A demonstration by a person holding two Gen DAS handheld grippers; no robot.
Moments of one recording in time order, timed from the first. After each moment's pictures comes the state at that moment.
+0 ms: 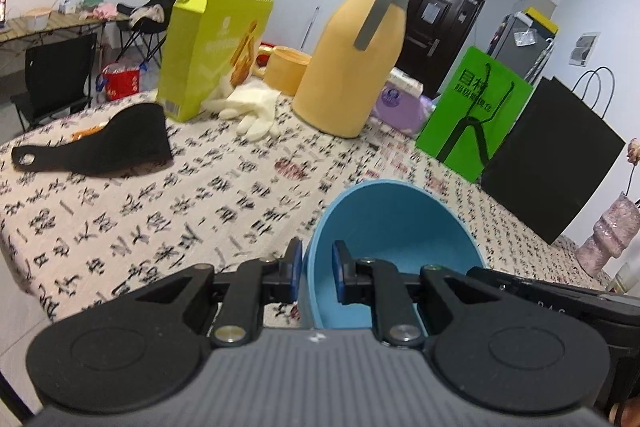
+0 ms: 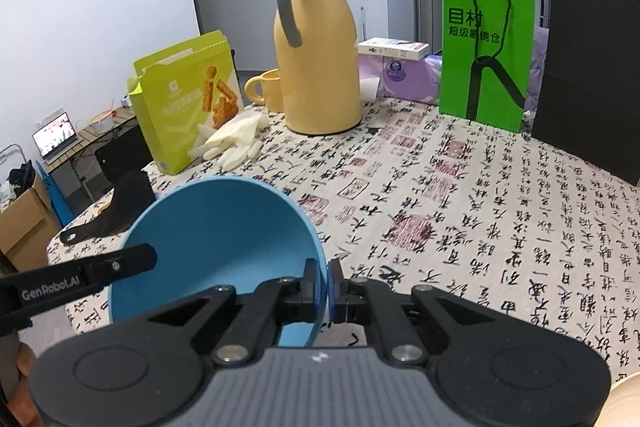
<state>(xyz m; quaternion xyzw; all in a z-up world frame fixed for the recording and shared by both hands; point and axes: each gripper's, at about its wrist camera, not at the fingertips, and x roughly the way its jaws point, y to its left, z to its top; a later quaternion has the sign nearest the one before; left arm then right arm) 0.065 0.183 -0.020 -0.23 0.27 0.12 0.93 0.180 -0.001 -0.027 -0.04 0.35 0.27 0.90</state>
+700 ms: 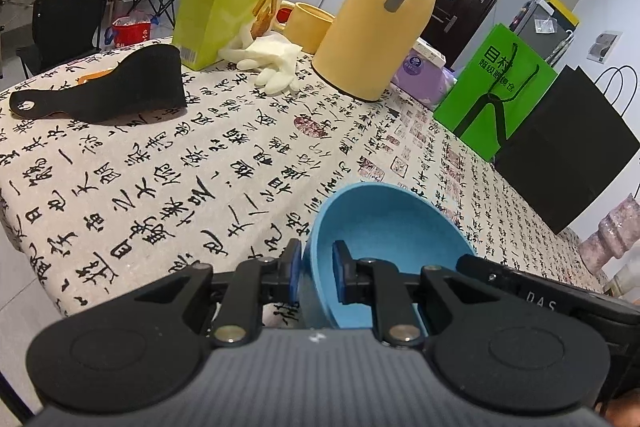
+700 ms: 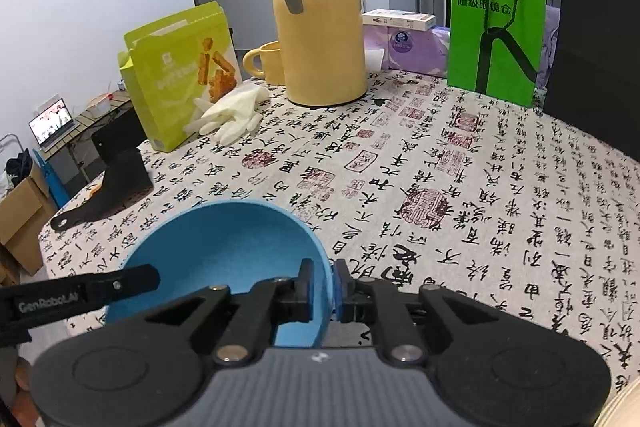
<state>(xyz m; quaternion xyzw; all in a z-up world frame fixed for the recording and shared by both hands) 0.072 0.197 -0.042 -0.27 0.32 0.12 0.90 0.196 0.011 -0.051 -0.04 0.38 0.27 0.88</state>
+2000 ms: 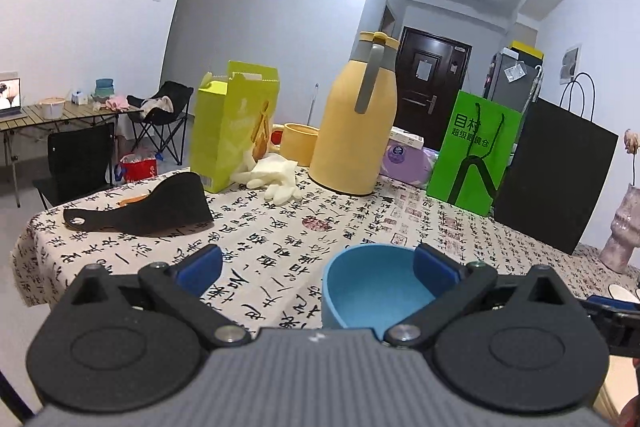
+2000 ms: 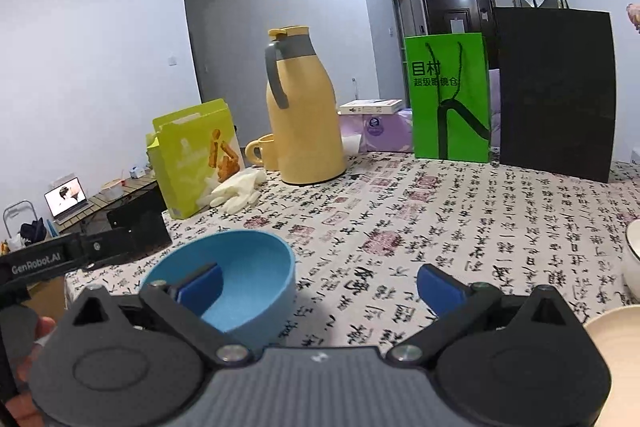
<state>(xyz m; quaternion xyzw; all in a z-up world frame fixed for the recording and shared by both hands) 0.004 0.162 -0.020 -0.14 0.16 0.16 0.96 0.110 -0.083 -0.042 0.02 0.23 0.27 0.93</state>
